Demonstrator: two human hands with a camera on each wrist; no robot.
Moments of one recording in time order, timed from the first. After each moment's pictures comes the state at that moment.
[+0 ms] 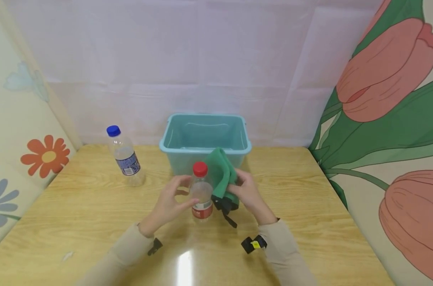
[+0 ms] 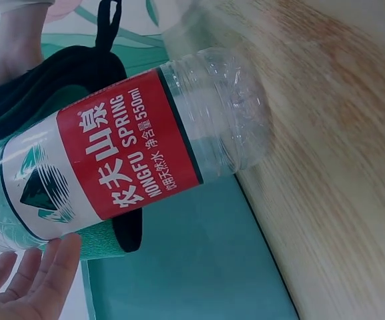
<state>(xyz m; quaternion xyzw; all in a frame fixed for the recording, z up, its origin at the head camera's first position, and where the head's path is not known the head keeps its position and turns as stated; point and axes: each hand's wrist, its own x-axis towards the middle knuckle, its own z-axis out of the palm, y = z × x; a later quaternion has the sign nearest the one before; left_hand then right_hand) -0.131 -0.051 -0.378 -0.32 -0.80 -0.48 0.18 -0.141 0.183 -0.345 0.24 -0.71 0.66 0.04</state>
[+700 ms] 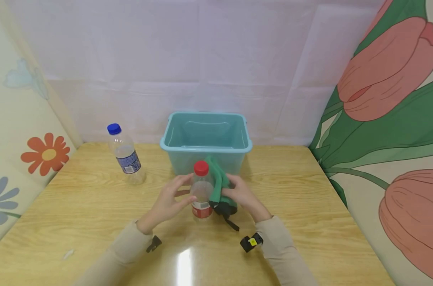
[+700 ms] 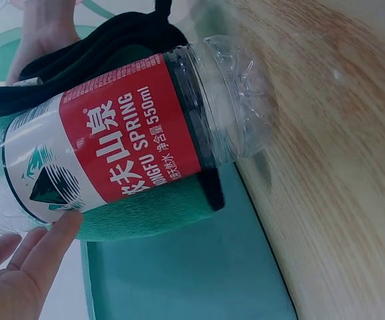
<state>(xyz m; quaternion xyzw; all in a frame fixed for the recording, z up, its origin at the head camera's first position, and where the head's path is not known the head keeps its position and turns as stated) -0.133 -0.059 -0.377 -0.35 -0.77 -0.52 0.12 -0.154 0.177 -0.364 0.22 -0.75 0.62 -0.08</state>
